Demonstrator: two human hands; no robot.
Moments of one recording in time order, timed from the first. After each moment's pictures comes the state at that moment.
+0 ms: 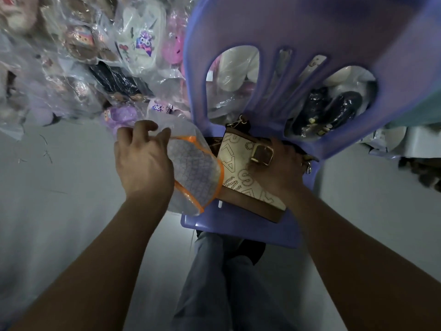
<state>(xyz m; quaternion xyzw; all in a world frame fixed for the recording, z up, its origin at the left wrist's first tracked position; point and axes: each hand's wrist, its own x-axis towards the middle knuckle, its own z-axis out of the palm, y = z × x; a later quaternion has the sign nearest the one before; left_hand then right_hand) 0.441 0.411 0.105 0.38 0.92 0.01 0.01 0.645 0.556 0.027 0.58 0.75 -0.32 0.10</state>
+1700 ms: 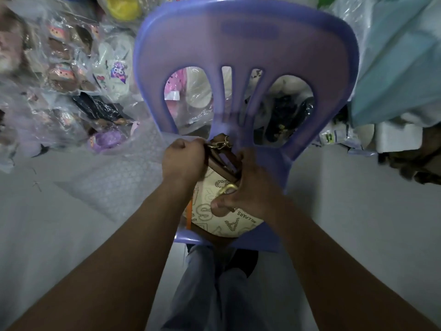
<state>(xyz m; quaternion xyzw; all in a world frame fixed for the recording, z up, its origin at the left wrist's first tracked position) 0.520 0.509 0.112 0.02 0.86 0.35 0.38 0.676 0.553 0.096 0.43 0.76 -0.49 0.05</state>
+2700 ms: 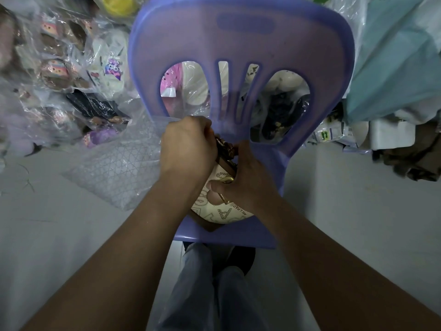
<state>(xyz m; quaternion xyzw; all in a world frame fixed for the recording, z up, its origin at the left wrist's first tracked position) 0.528 0.517 0.143 0.43 0.87 0.19 0.14 0.667 0.544 0.089 0.47 0.76 -0.45 -0.01</state>
